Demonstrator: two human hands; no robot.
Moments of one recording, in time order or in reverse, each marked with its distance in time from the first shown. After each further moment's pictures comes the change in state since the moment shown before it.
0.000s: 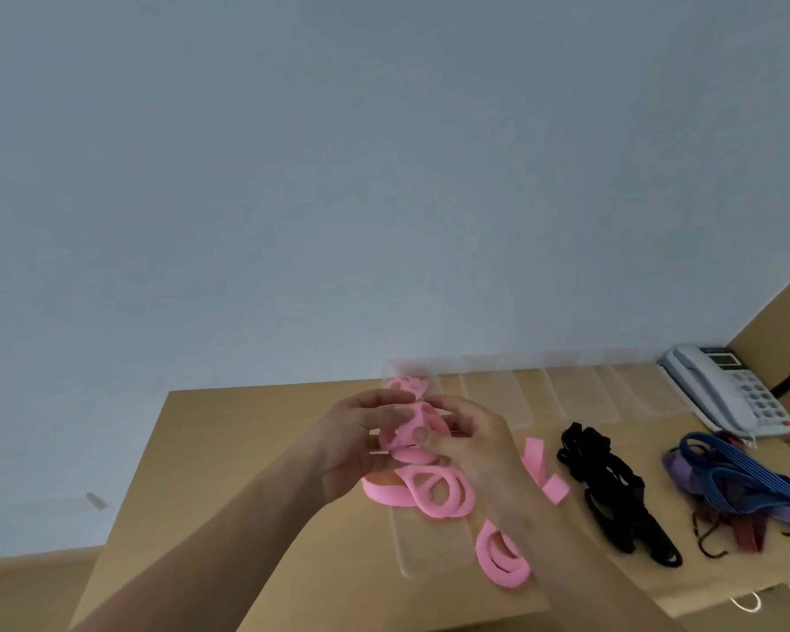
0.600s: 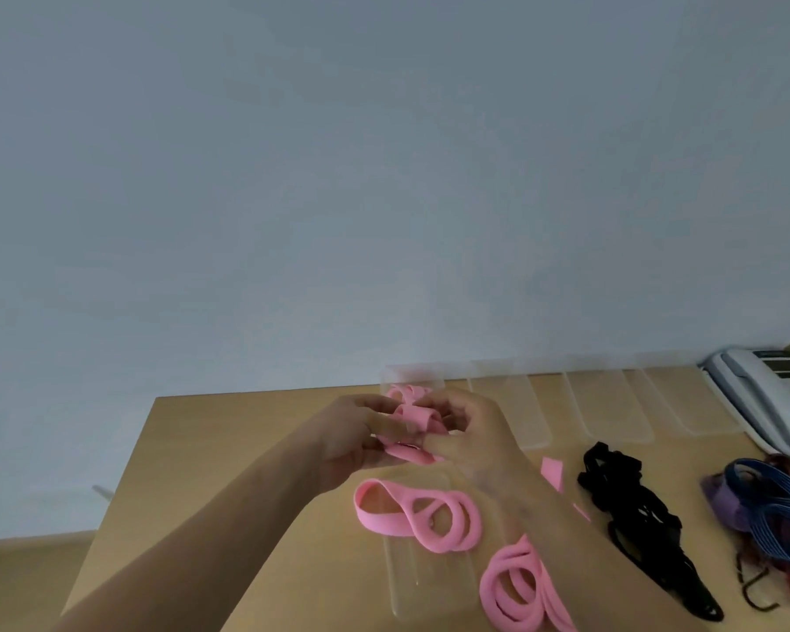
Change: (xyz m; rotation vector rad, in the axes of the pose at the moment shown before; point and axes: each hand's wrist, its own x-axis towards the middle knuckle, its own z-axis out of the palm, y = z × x) left_hand 0.064 0.026 0.000 0.122 0.049 -0.171; right_hand 0.082 0.011 -0.026 -0.282 -0.096 -0.050
